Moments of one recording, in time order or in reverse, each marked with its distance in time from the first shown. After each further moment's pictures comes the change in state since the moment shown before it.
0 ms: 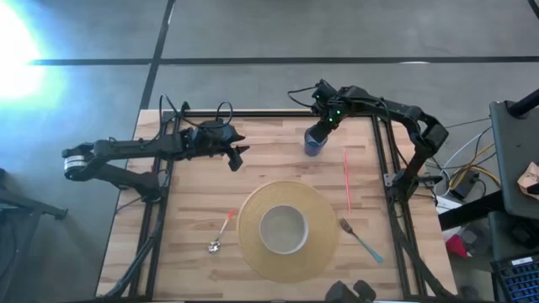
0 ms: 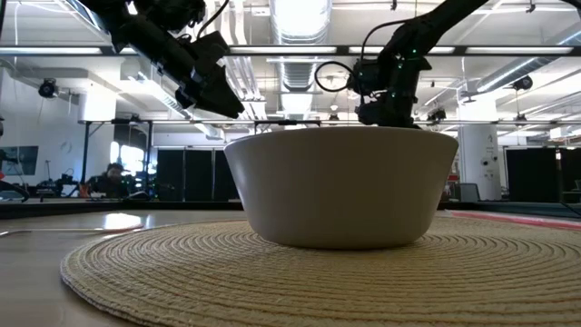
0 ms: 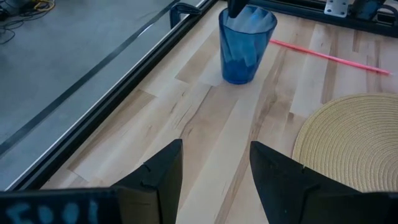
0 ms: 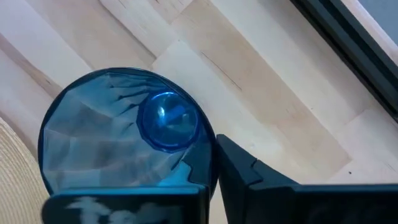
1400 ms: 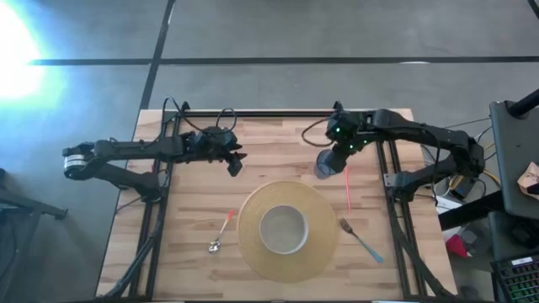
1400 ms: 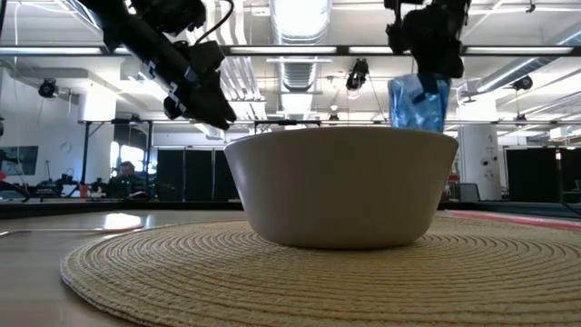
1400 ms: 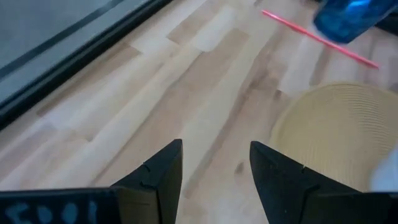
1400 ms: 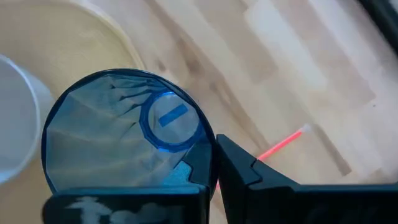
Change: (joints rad) left arm -0.056 0.000 -0.007 -0.105 0.005 -0.200; right arm 0.403 -0.404 -0.073 -0.251 0.097 0.240
